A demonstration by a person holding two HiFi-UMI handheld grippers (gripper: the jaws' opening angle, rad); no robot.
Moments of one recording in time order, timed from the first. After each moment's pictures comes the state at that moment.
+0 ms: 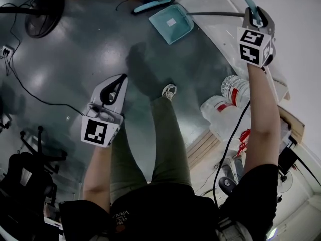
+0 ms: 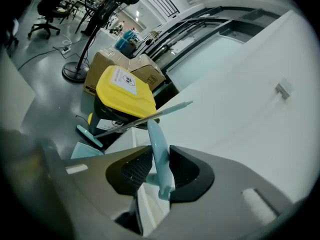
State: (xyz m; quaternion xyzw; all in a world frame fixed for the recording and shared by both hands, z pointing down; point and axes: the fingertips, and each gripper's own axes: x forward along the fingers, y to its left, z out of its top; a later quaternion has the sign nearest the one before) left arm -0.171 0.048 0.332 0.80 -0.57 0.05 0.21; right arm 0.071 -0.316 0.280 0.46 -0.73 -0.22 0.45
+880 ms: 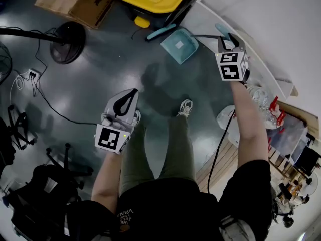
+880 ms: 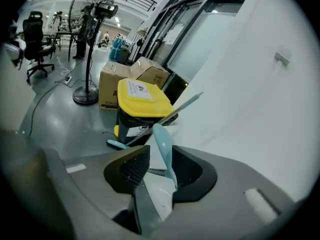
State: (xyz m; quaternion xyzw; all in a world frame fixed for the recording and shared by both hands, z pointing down) left arm -0.201 0.058 0.239 0.83 -0.53 0.08 0.14; right arm 0.053 -0.226 0.292 0.43 -0.77 -0.06 0.46
